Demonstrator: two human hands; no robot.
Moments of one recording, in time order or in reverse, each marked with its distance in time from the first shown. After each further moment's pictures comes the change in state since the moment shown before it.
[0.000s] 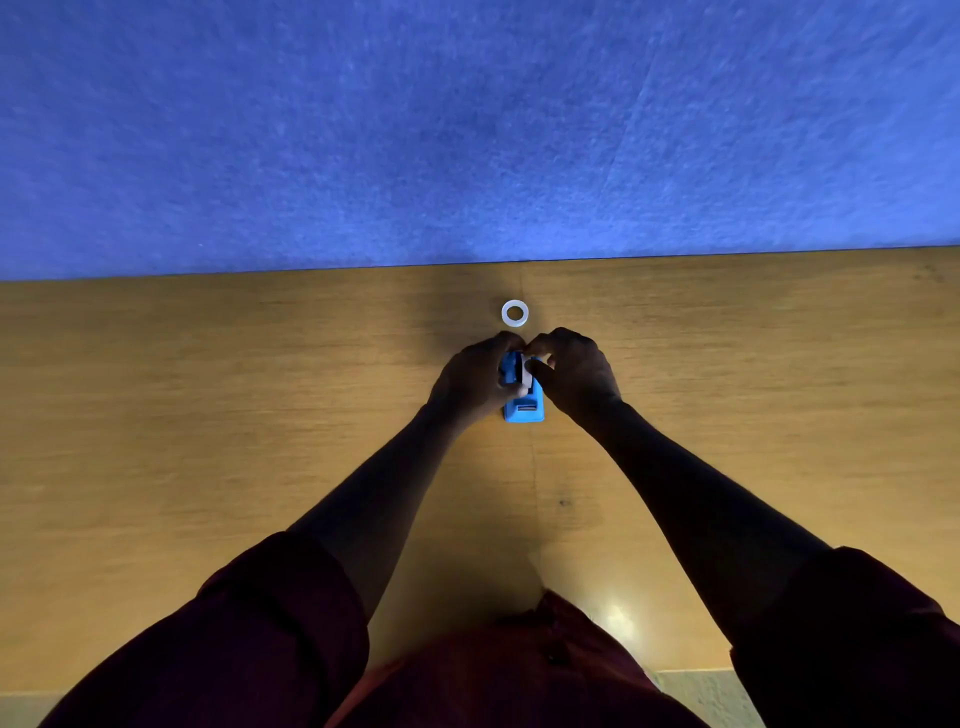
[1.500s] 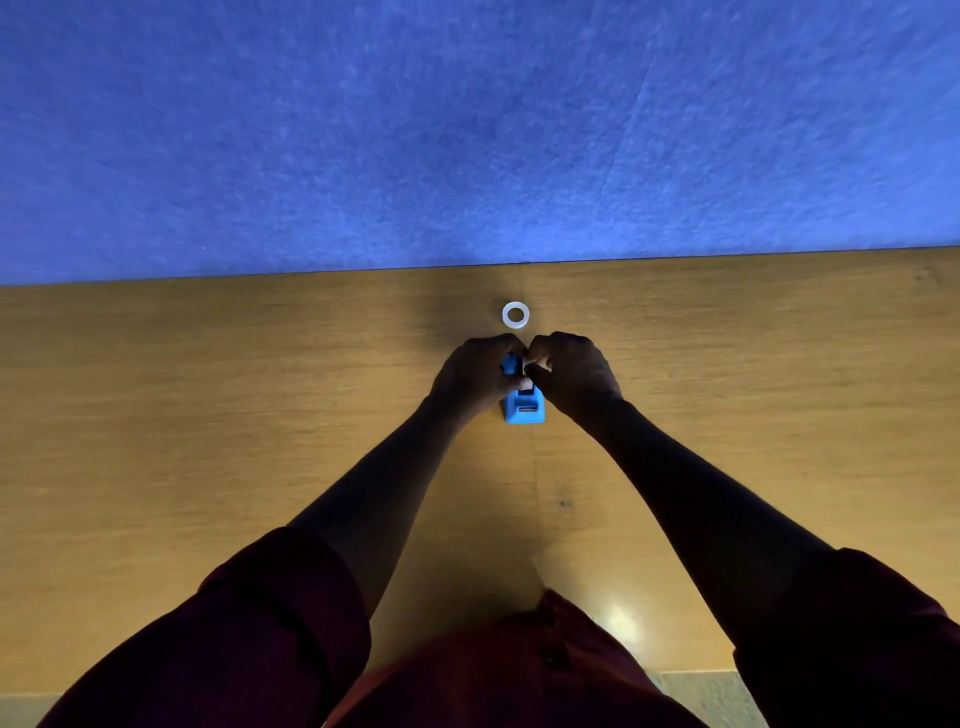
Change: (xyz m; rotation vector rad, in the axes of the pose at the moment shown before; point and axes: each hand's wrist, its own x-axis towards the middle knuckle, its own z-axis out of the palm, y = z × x) left_hand 0.010 -0.002 -0.001 -0.013 -0.075 -0.073; right_hand -0.001 -0.007 -0.008 -0.075 -0.042 -0.051
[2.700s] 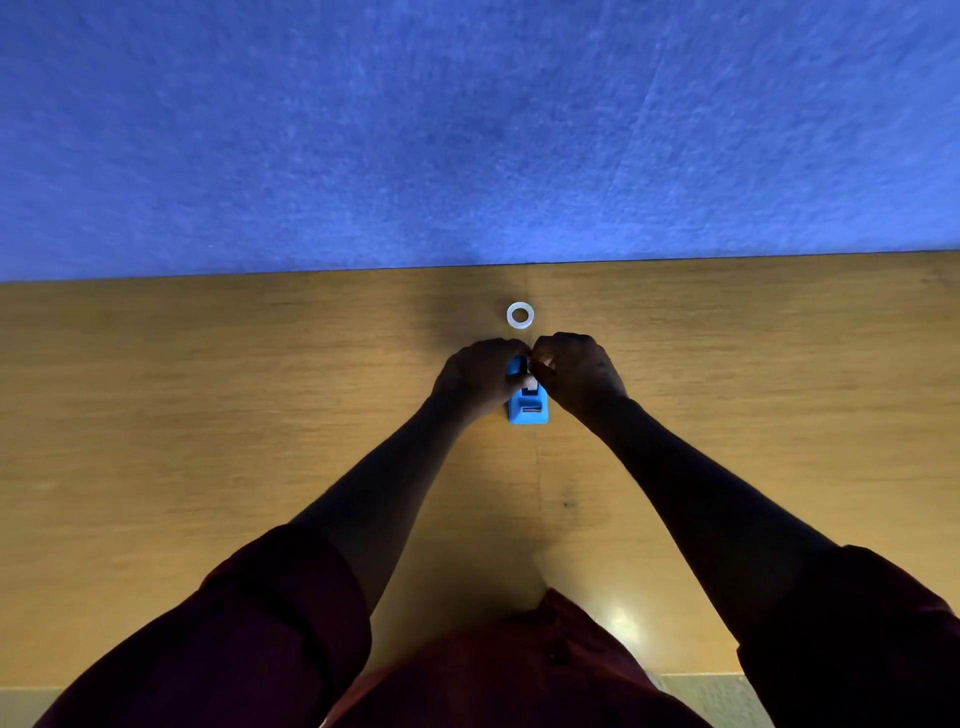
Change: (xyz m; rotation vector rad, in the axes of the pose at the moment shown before) left_hand 0.002 -0.004 0.003 0.166 0.032 0.074; right_hand 0.004 0.000 -0.003 -0.095 -0.011 -0.068
